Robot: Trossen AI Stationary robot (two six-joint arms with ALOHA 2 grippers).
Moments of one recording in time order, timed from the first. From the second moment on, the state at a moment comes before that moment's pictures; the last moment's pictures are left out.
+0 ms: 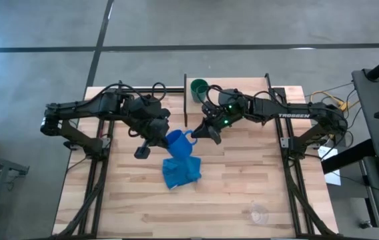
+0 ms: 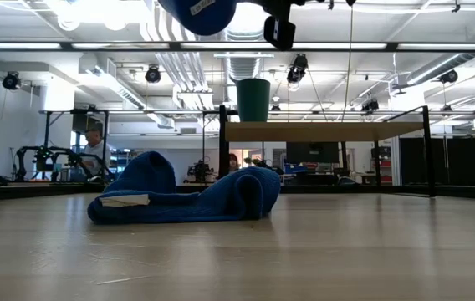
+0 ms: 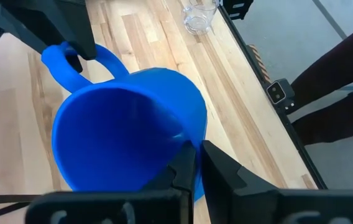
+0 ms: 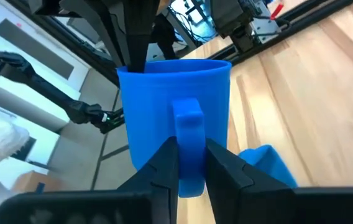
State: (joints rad) left arm 0.00 1.39 1.66 -1.08 0.32 0.19; right arm -0.14 1.50 1.30 -0.20 -0.50 0.52
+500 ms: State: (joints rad) left arm 0.00 1.39 1.66 -1.08 0.17 0.07; right arm -0.14 1.50 1.30 -0.21 -0.48 0.40
